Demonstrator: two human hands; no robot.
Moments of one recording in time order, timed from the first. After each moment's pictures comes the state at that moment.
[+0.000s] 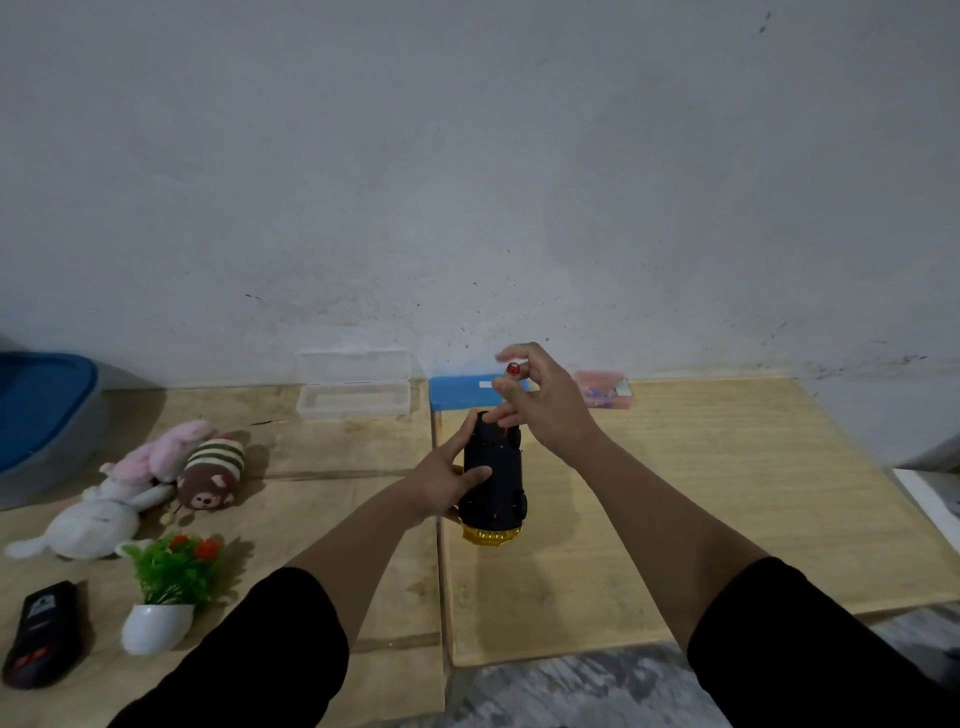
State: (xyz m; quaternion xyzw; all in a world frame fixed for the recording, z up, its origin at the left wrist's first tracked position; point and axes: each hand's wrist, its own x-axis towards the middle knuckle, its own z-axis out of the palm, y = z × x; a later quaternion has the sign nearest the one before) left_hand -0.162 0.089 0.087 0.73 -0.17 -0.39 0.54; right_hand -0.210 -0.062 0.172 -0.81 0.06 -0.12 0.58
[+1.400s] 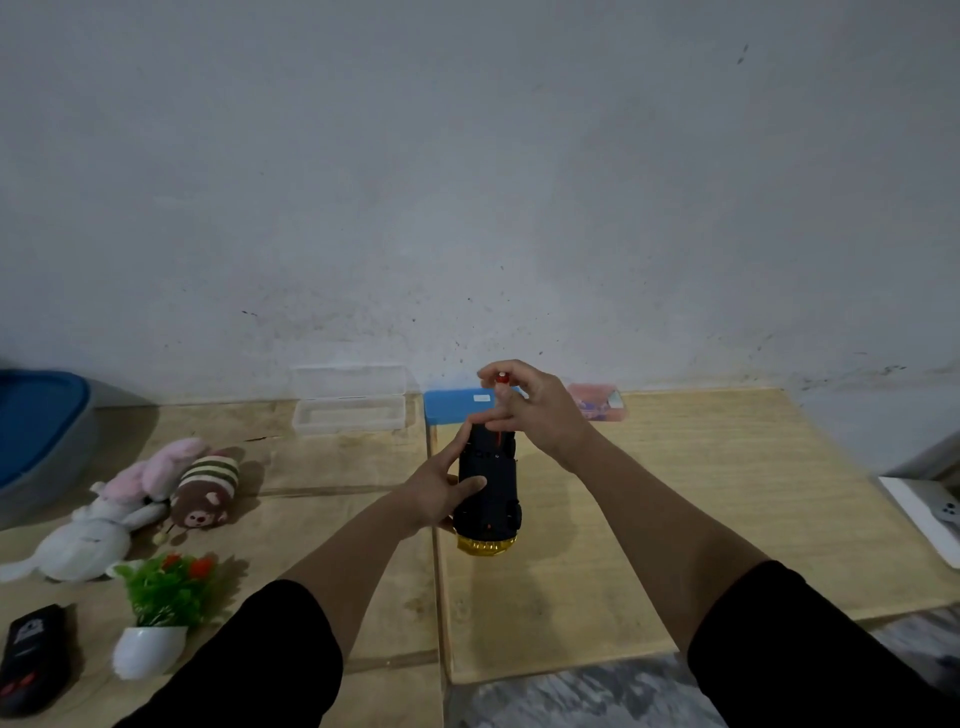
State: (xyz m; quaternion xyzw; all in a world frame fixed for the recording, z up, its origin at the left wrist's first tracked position) left_hand -0.156 0.093 0.087 0.72 -0.19 -0.39 0.54; right_hand -0.208 -0.058 0.186 -0.80 0.04 -0.06 0.60
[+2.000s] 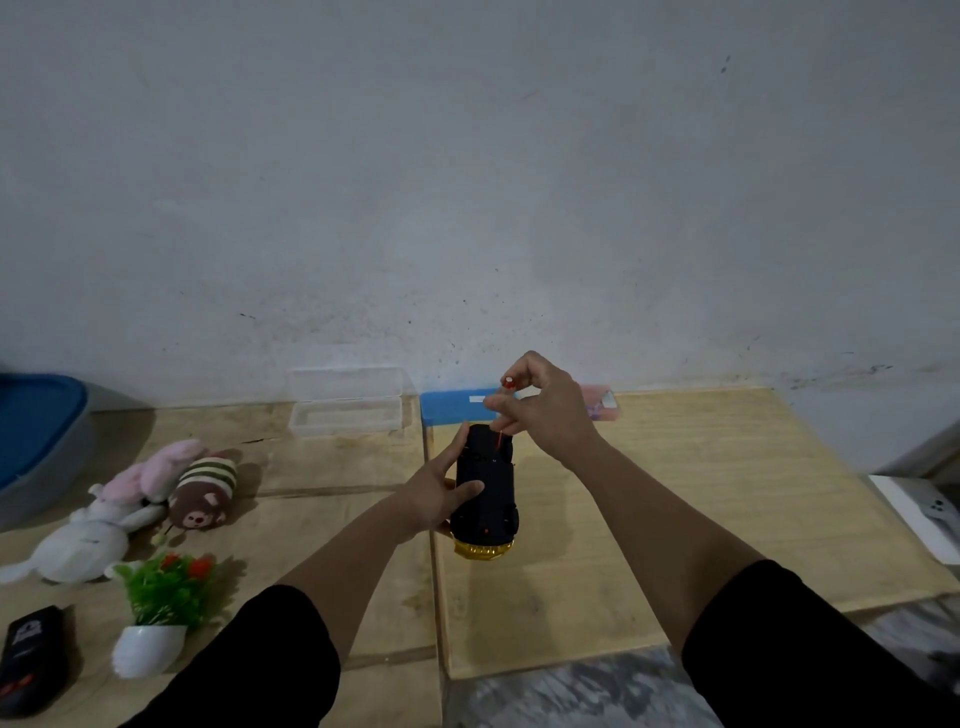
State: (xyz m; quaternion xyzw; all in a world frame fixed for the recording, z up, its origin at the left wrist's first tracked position) left_hand -0.164 0.096 0.089 0.73 -0.21 -0.38 0.53; right_hand -0.216 -0.061 0.187 -0.81 0.10 -0.14 0.56
